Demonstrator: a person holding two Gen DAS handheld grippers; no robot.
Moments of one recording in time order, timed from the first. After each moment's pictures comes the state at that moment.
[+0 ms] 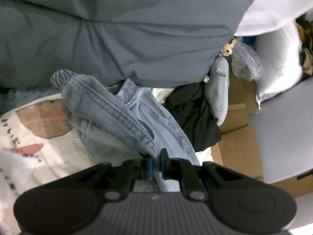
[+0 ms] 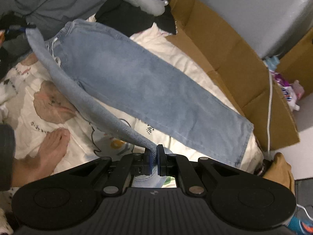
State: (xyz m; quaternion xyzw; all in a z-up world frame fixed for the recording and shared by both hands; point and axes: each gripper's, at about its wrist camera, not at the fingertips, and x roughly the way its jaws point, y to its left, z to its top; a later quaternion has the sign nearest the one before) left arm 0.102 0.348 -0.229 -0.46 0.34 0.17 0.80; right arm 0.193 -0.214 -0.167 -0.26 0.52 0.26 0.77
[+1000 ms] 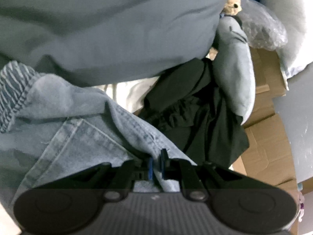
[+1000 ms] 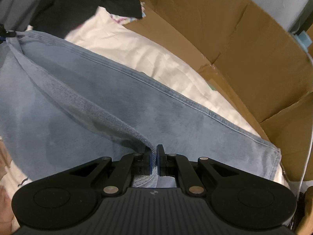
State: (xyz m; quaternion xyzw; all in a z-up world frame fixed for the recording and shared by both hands) left arm 0.310 0.347 -0.345 -0.39 0.37 0.14 0.83; right arm 0.410 -0.194 -0.342 -0.20 0.54 0.20 0.79
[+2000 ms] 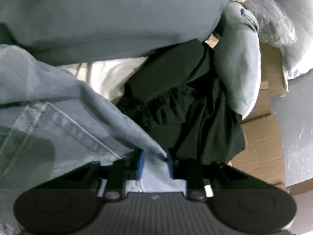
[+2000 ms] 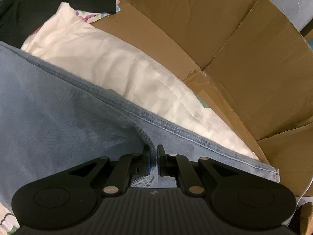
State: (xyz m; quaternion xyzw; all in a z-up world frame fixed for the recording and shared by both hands) left arm 0.354 0.347 -0.377 -0.44 0.39 0.09 0.80; right arm 0.483 -0.162 -0.387 -0.22 0.54 0.14 0.80
